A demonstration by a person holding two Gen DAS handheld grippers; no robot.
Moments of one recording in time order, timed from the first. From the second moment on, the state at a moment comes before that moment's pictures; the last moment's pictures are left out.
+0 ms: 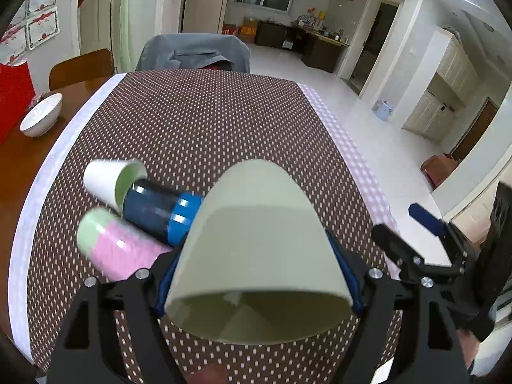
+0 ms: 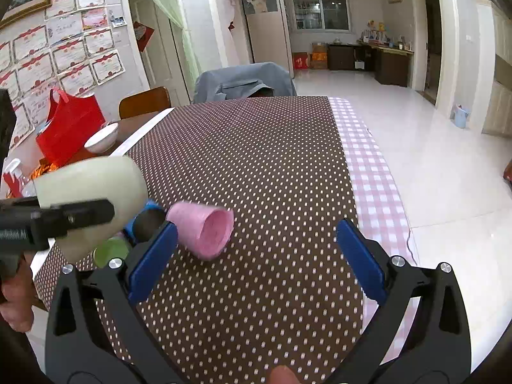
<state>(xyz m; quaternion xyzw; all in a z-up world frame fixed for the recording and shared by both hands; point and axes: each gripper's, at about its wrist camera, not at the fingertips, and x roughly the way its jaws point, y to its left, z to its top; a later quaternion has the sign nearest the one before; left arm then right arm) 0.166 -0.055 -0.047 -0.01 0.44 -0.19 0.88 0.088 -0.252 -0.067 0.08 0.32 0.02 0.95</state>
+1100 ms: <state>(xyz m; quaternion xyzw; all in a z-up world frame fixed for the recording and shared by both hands) 0.124 -0.045 -0.111 -0.01 0.38 -0.14 0.92 0.034 -0.242 -0.075 0.08 0.30 0.02 0.95</state>
